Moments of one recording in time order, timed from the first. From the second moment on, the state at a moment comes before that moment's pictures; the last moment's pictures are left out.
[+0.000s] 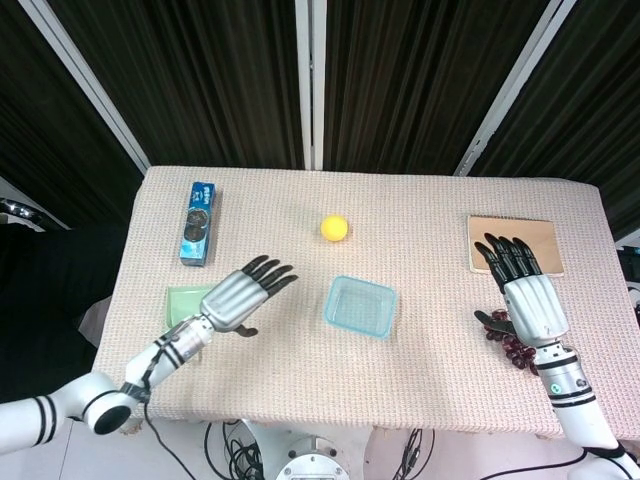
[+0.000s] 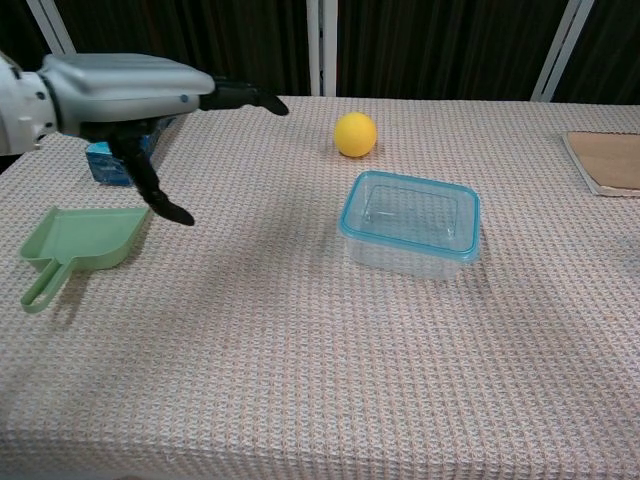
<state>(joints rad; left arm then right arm) -0.77 -1.33 -0.22 -1.70 1.42 0.73 0.27 0.38 -1.16 0.03 -1.67 -1.48 1.44 -0.06</state>
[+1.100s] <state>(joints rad) -1.45 -1.64 -0.15 -1.51 0.33 0.70 0.67 0.32 -1.18 0.05 -1.60 -1.56 1.41 0.04</state>
